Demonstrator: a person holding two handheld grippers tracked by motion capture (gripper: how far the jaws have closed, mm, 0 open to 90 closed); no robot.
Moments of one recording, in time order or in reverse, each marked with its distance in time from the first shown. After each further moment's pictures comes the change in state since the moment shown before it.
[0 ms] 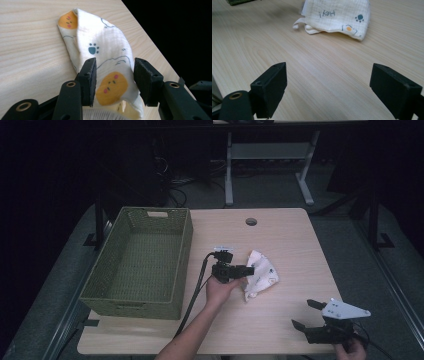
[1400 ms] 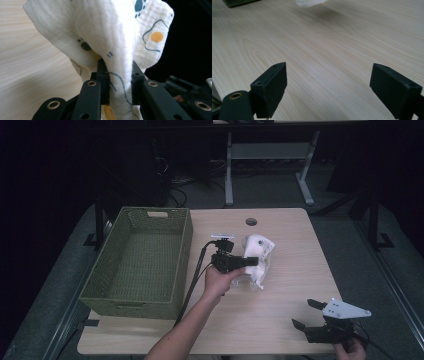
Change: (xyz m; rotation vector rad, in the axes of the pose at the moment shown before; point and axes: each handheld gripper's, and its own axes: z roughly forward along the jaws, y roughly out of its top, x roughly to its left) left arm -0.023 0.033 -0.017 0.006 -0.132 0.040; right arm -0.001 -0.001 0.000 -0.009 -0.009 0.010
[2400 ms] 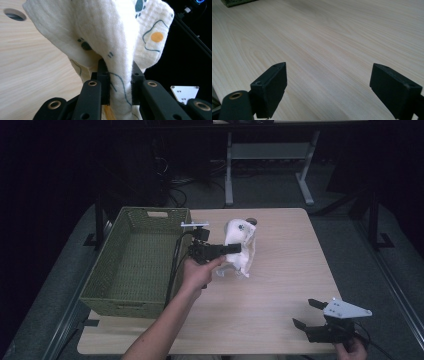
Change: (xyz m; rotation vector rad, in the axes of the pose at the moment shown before) left arm -0.010 0.025 -0.072 -0.106 -0.061 -0.016; right arm -0.003 -0.001 -0.001 -0.004 -0.007 -0.003
